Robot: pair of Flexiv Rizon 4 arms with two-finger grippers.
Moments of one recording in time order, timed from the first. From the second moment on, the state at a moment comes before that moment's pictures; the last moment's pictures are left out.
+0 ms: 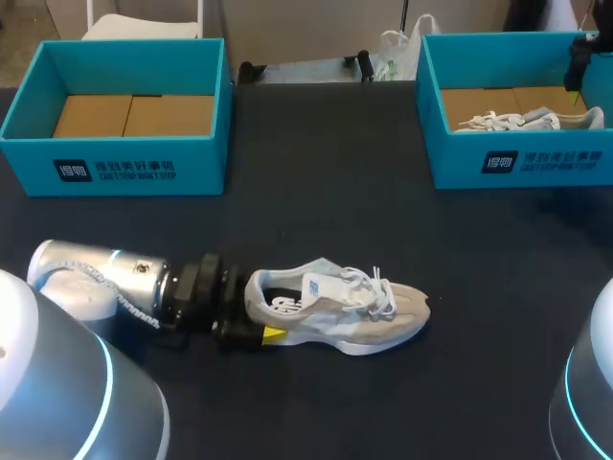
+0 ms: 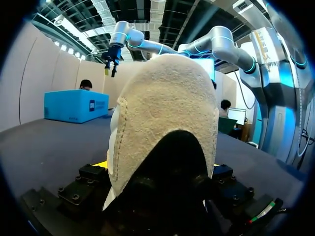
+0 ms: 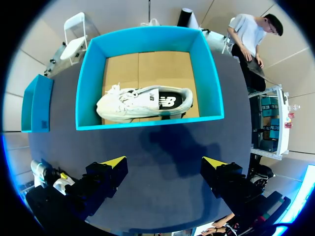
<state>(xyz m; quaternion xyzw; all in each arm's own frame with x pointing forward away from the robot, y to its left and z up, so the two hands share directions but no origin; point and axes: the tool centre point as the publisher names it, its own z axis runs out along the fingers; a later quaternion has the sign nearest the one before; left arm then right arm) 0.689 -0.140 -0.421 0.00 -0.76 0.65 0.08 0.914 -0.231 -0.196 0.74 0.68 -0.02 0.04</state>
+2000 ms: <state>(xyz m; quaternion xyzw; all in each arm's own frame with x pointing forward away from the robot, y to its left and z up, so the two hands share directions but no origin) 0.687 -0.138 -0.420 0.00 -0.76 0.65 0.07 0.788 -0.028 -0.187 0.72 0.69 -0.04 0.02</state>
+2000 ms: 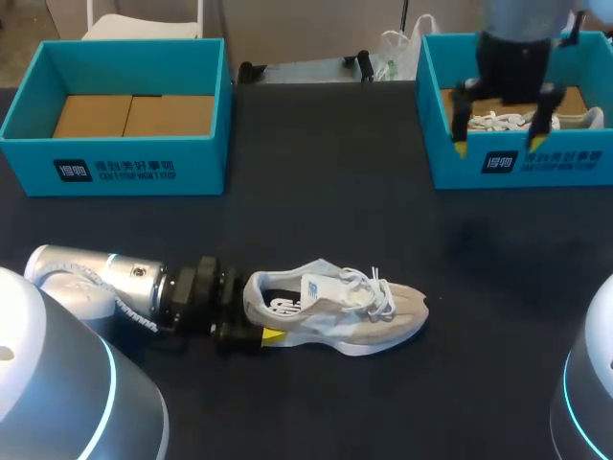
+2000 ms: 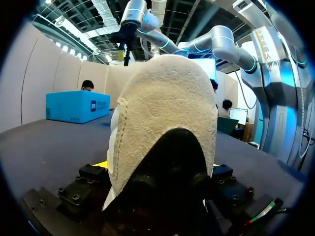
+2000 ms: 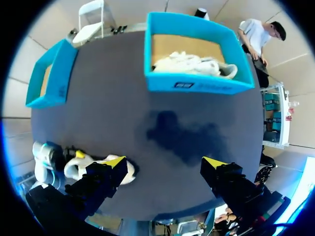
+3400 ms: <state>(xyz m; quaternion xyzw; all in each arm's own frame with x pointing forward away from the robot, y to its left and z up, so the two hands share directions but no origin) 0.687 -0.138 -0.420 0.00 -0.76 0.65 0.07 0.733 0.089 -0.218 0.74 0.67 -0.02 0.04</state>
